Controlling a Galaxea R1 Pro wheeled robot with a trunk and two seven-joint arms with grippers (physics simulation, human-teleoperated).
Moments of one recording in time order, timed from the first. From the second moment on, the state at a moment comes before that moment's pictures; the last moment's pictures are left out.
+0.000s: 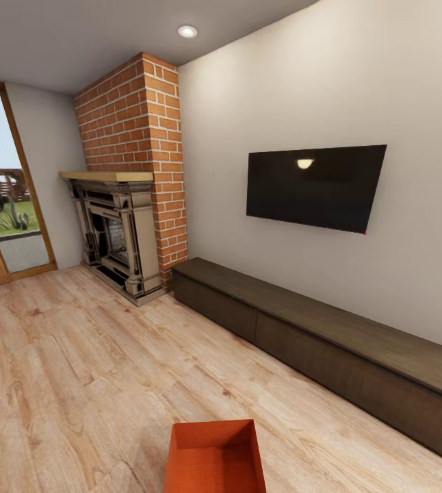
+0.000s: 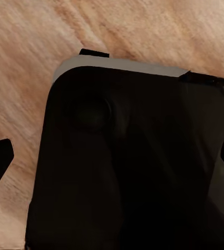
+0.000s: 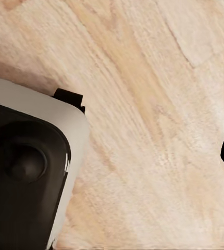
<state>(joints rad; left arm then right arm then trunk) 0.02 -0.03 0.02 -0.03 0.18 -0.16 0.00 -0.09 -0.11 0.30 0.01 0.01 -0.18 0.01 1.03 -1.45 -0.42</state>
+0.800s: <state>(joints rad) 0.06 0.00 0.02 -0.02 0.17 -0.17 0.00 -0.08 -0.10 0.31 0.03 0.01 -0.14 0.00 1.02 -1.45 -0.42</state>
